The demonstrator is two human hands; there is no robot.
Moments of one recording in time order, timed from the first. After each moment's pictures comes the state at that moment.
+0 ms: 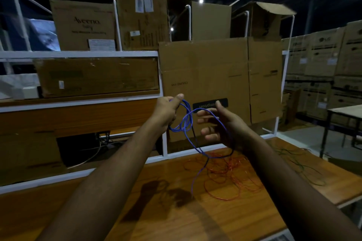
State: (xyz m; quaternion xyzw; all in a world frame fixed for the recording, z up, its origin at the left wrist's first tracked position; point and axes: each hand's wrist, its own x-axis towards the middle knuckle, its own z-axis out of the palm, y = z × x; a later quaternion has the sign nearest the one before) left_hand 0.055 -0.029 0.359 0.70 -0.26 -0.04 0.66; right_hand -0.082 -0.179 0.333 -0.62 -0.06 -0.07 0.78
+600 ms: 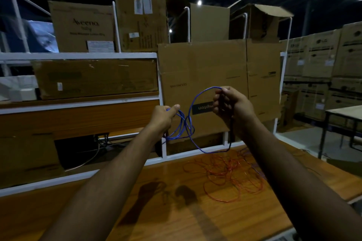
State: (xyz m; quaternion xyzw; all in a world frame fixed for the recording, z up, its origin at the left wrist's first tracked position) left_hand 0.071 -0.023 0.339 0.75 -0.26 -0.01 0.61; right_hand -0.077 -0.184 0.367 -0.53 -0.07 -0.28 0.80
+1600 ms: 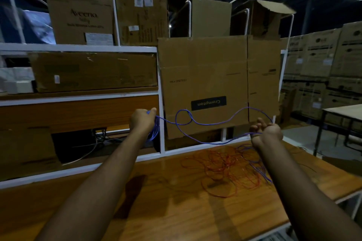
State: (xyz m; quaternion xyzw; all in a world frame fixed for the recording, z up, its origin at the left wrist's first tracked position) left_hand 0.120 0.003 0.303 0.82 -0.10 0.10 0.56; right_hand -0.068 -0.279 0.289 -0.20 0.27 -0.45 0.83
